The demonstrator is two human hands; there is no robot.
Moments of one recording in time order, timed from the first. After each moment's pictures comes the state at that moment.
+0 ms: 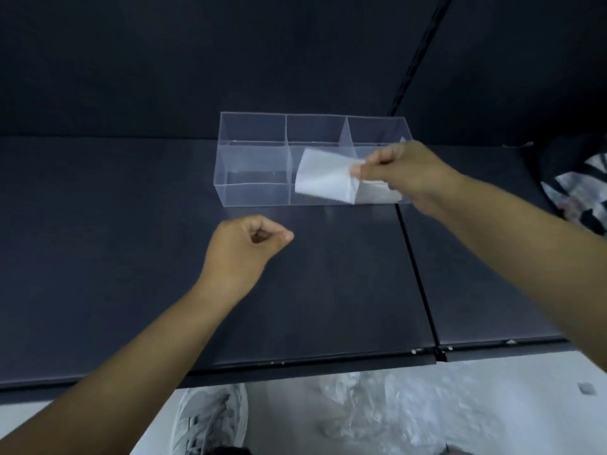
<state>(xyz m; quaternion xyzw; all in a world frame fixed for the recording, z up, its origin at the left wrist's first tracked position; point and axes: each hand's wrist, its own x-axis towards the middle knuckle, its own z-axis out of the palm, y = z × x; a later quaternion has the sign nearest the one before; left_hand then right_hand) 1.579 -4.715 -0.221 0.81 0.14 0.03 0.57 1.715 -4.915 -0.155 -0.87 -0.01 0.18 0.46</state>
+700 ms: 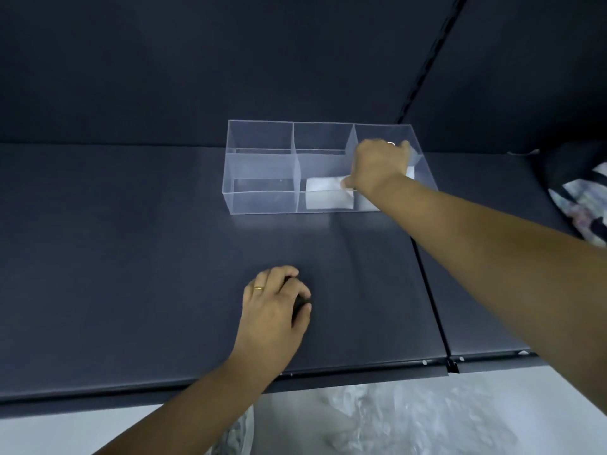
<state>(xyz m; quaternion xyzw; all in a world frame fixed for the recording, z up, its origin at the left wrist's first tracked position) 1.530 -4.746 -0.271 0.96 0.01 0.03 0.28 1.773 -4.863 -0.202 -0.99 -0.08 0.03 -0.11</state>
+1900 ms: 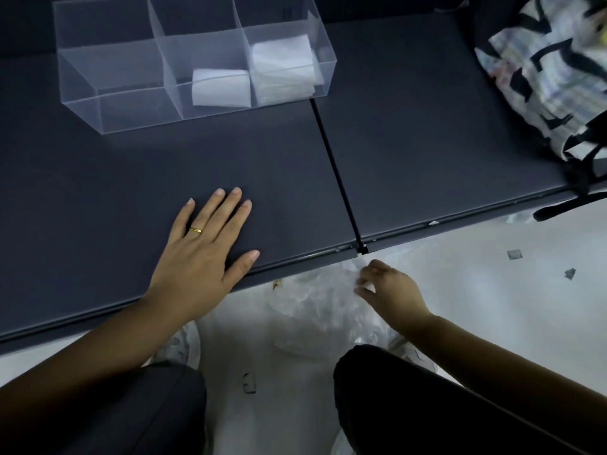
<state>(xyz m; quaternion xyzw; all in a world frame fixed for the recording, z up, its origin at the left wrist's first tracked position) 1.511 -4.772 -0.283 0.98 -0.17 -0.07 0.06 1.482 -5.085 -0.342 -0.97 -0.07 0.21 0.12</state>
